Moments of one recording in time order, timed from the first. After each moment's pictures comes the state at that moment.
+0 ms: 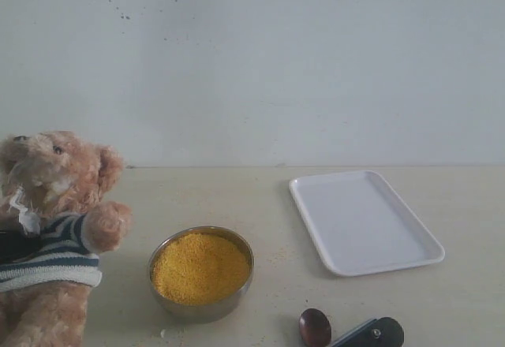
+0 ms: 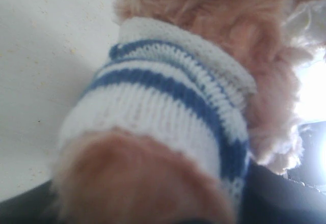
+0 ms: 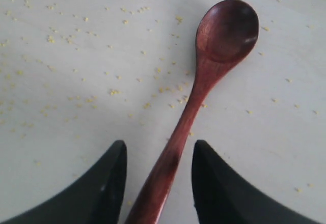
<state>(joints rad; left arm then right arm) 0.47 1.62 -0.47 -1.66 1.19 1.43 1.00 1.69 -0.32 0.64 -0.56 -0.27</state>
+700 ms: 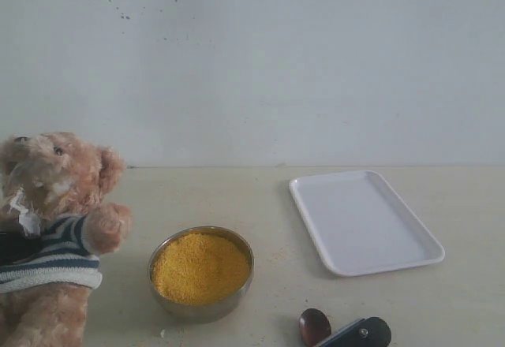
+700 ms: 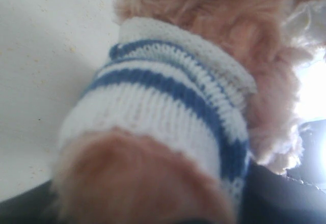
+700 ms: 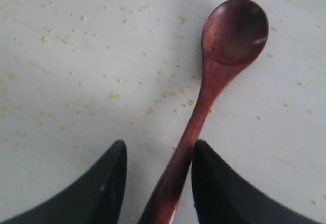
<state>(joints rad) 0.47 1.62 -0.47 -1.66 1.19 1.43 1.00 1.74 -0.36 0.64 -0.56 -0.27</state>
